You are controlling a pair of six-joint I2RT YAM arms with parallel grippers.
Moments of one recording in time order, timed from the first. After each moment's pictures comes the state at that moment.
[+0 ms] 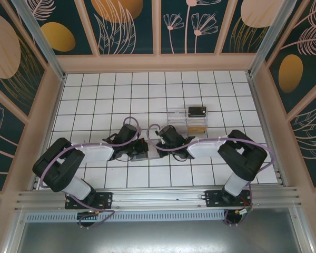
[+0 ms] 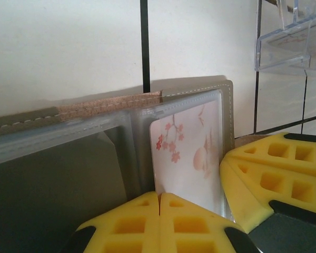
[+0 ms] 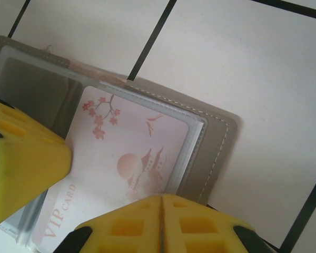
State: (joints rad) left arm -0.66 1.54 0.56 0.09 0.30 -0.87; right arm 0.92 1.68 0.74 0.04 -0.02 0.42
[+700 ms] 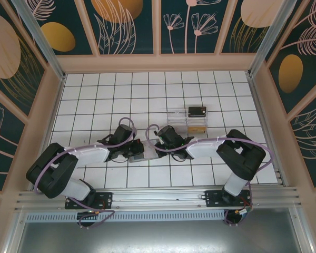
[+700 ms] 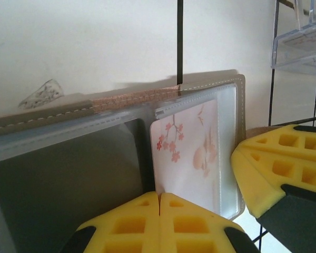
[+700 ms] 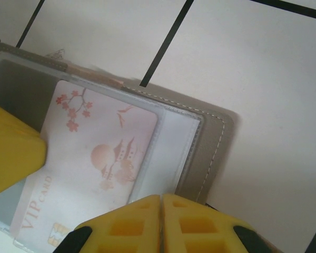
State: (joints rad) left arm -0.62 1.45 0.52 0.02 0.30 -0.85; right arm 0.93 1.69 0.75 0.06 -0.02 0.42
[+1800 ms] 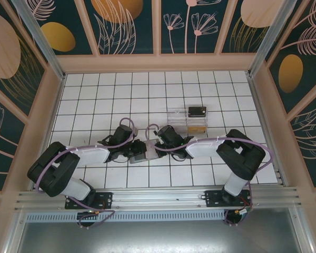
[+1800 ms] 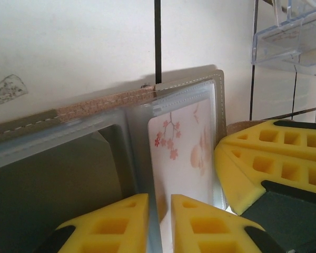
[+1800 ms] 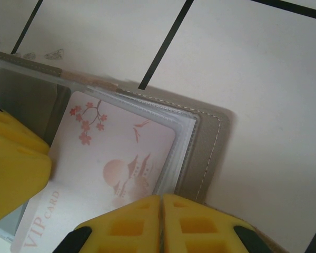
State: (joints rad) left arm -0.62 1.48 0.50 0.11 0.36 -0.88; right arm 0.93 1.69 0.76 0.04 -0.02 0.42
